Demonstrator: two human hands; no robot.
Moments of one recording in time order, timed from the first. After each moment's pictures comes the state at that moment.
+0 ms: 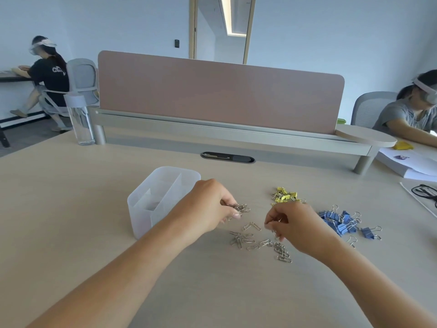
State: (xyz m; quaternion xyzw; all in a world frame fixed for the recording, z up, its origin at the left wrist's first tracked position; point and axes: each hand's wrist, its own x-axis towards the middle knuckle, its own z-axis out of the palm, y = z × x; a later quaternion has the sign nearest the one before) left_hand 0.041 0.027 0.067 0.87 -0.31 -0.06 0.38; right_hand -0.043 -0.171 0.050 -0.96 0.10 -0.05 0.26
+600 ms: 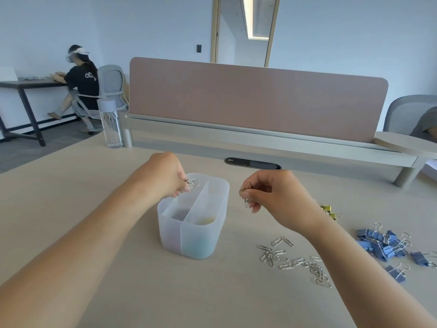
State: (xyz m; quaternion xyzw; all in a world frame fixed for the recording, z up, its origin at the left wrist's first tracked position) left_hand 0.118 0.122 0.109 0.96 -0.11 -0.01 0.27; right_hand 0.019 -0.091 0.098 -0.88 -0.02 -0.11 0.47
